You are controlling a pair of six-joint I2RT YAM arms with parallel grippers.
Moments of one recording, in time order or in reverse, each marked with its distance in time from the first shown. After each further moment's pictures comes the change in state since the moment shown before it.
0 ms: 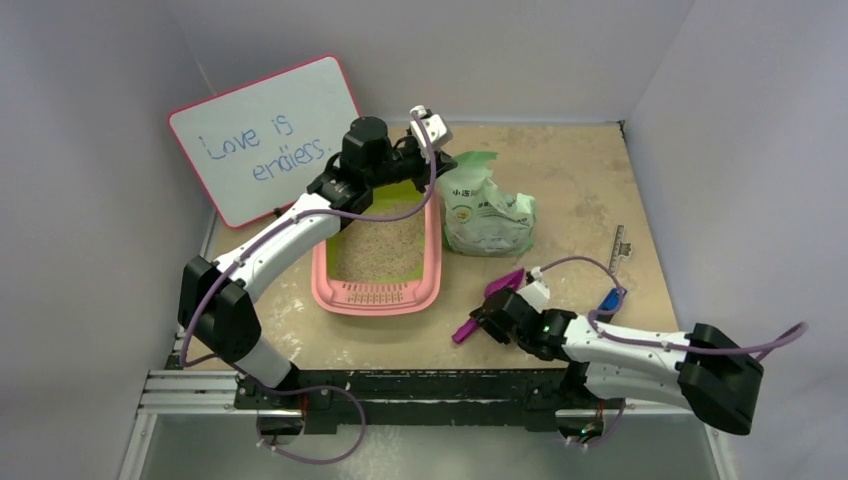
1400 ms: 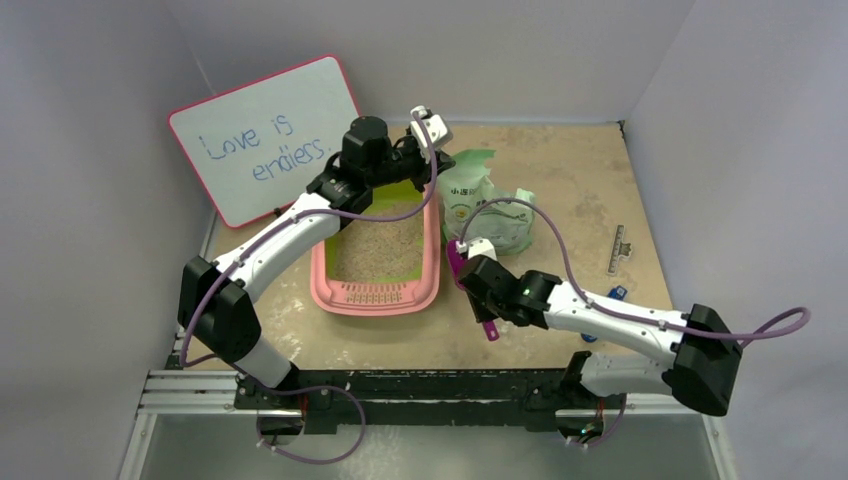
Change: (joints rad) left arm 0.000 0.000 0.004 -0.016 -0.020 0.027; right arm 0.000 0.191 0.448 -0.379 -0.066 -1.041
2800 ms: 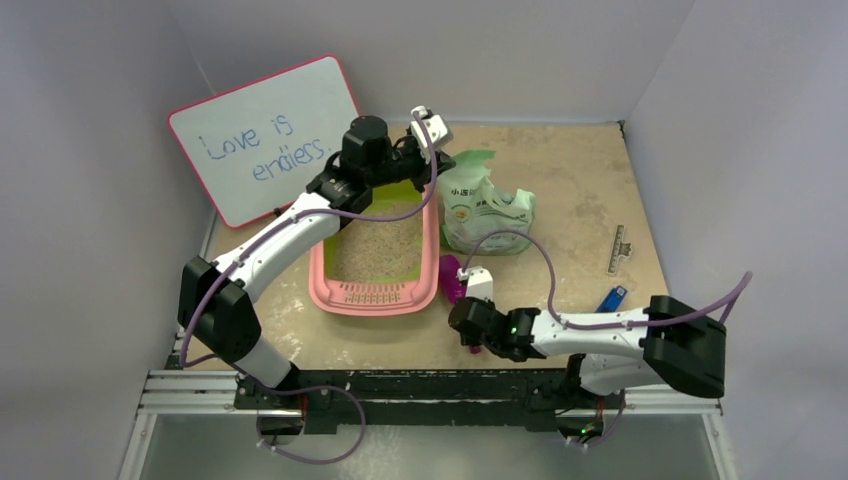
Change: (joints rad) left arm 0.000 0.000 0.005 -0.010 0.010 0.003; right arm 0.163 0.061 -0.288 0.454 0.102 0.270
